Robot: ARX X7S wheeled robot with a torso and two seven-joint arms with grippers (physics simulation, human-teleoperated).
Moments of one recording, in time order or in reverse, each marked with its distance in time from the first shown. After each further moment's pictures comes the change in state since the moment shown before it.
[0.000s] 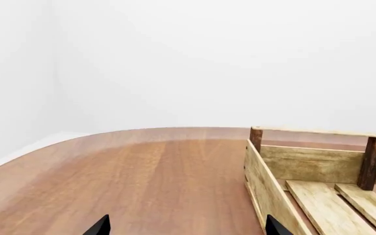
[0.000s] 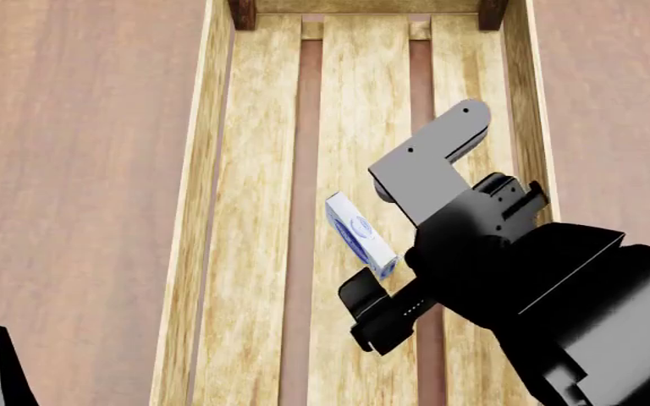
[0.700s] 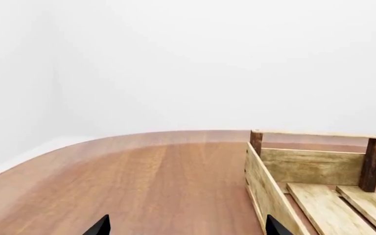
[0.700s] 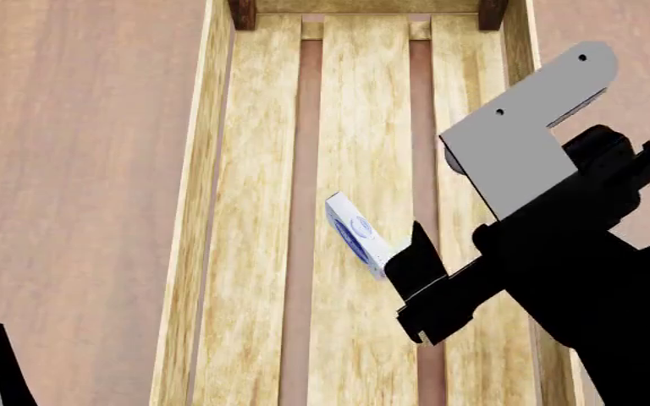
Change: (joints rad) left arm 0.000 -0.010 -0.003 0.028 0.015 -0.024 -0.012; right arm -0.033 0.163 0.340 -0.412 0.279 0.233 0.273
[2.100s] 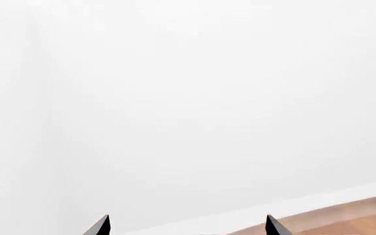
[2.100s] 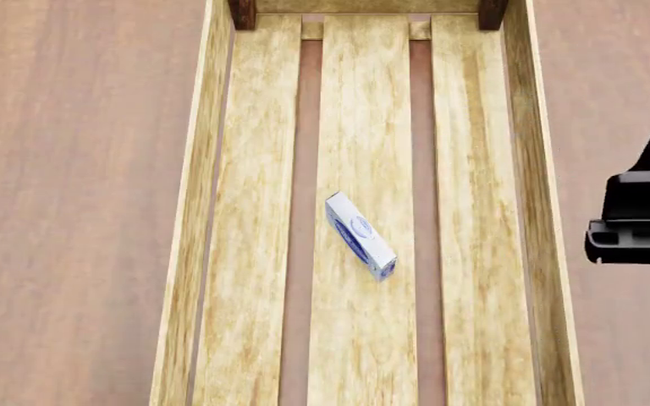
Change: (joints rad) left arm -0.736 -0.165 -0.084 0.448 -0.215 -0.935 0.001; right arm -0.653 0.115 0.595 -0.214 -0.220 -0.634 0.174
